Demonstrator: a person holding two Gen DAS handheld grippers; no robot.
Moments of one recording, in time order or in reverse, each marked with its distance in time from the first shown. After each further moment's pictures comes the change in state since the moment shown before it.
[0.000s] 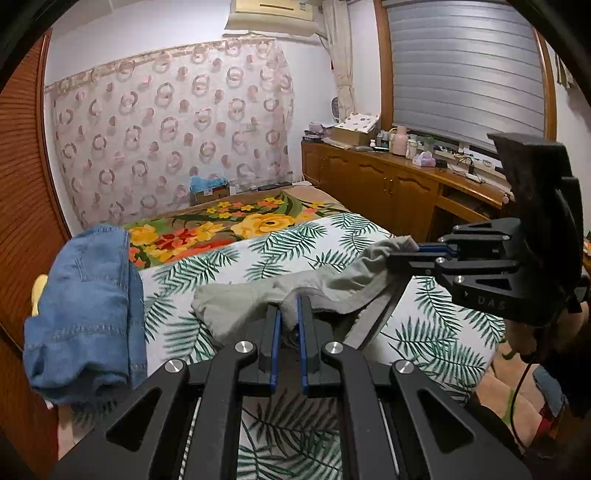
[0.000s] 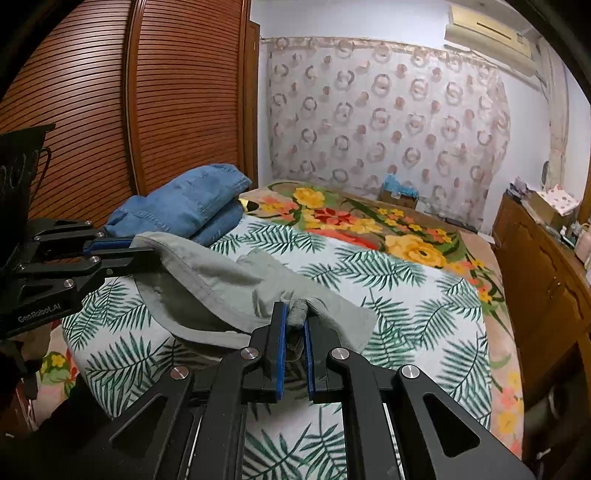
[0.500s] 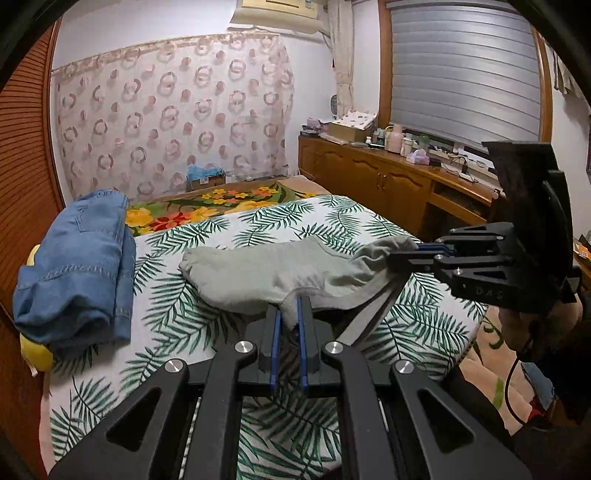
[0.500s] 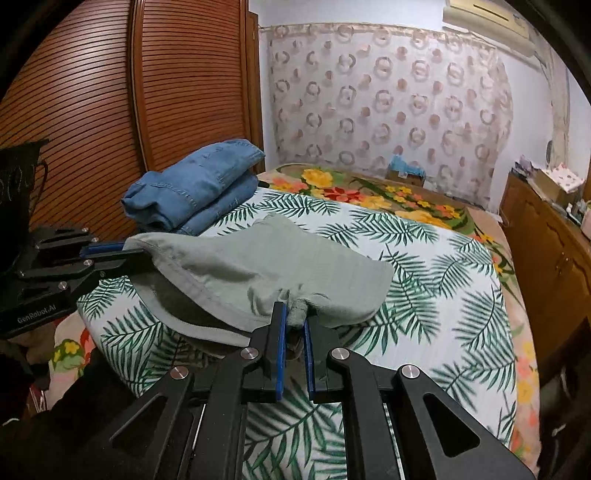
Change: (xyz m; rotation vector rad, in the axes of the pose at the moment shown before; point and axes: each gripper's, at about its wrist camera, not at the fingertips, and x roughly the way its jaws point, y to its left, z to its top) left arm -0.023 -0.018 -0.050 -0.034 0.015 -0.026; right arm -0.017 0.009 -0.027 0.051 0.038 0.035
